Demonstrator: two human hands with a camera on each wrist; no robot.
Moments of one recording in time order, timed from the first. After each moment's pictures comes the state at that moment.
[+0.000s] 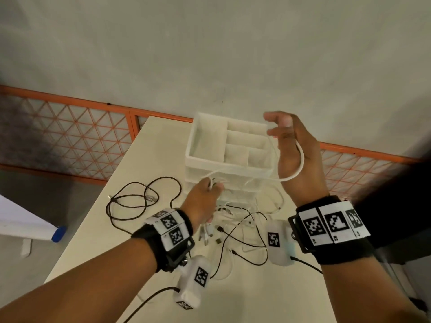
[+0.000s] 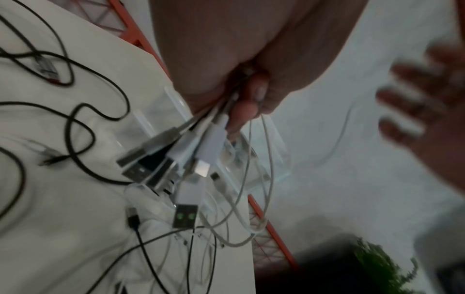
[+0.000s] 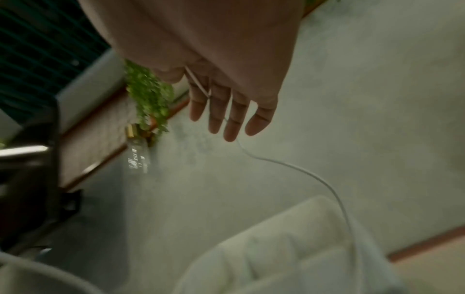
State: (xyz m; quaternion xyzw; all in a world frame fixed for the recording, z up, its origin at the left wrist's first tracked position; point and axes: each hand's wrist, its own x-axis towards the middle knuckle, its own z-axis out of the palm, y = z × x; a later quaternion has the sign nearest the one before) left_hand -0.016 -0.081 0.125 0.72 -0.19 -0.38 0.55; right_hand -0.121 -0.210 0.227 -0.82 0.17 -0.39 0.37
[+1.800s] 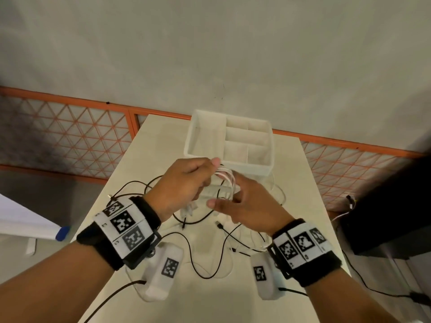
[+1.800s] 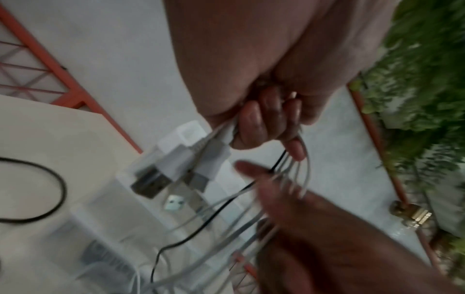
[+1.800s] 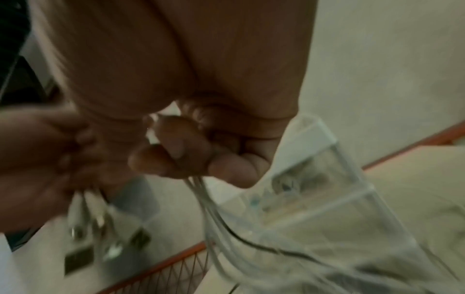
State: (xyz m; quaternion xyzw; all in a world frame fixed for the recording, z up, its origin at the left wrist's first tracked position) left_hand 0.001 -0.044 0.180 0.65 -0.33 -0.32 0.61; right_hand -0.122 -0.185 0.160 -0.85 0.19 -0.01 0.48
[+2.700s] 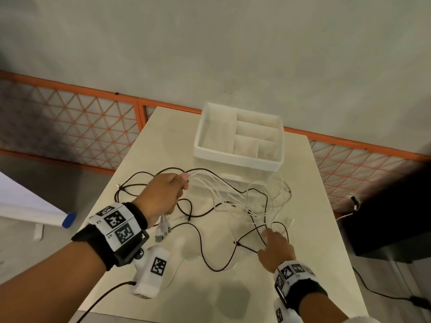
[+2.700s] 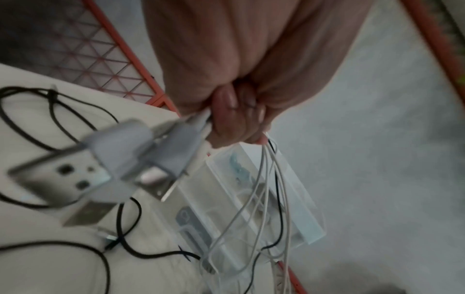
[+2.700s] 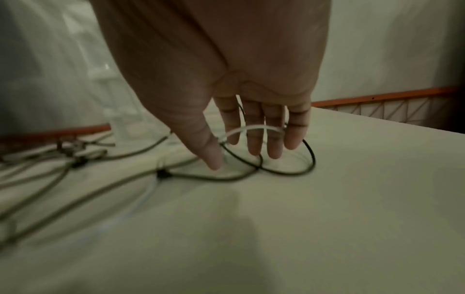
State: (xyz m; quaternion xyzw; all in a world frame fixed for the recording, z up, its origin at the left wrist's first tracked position) left_hand 0.029 -0.010 0.121 0.74 -0.12 -0.34 0.57; right_hand -0.189 -0.211 -0.002 -0.86 0.44 0.18 0.18
